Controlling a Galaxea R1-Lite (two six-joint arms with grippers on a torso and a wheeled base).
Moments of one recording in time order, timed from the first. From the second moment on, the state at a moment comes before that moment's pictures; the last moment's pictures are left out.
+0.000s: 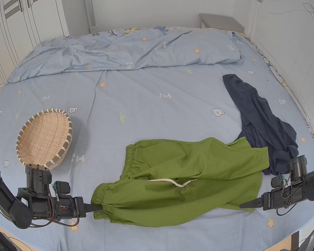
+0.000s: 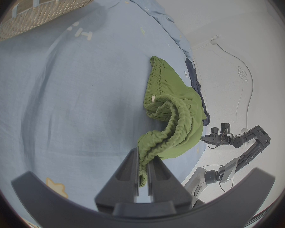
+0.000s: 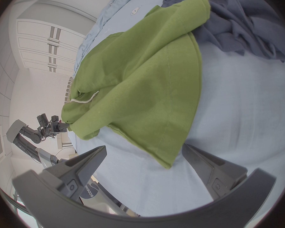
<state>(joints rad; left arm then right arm) -0.16 1.79 -0.17 -0.85 -0.56 -0.45 0.00 1.83 -0.29 -0.45 0.62 0.10</state>
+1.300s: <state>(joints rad) -0.04 1.80 -0.14 -0.85 -0.56 -0.45 0.04 1.80 -0.26 -0.41 0.66 0.10</state>
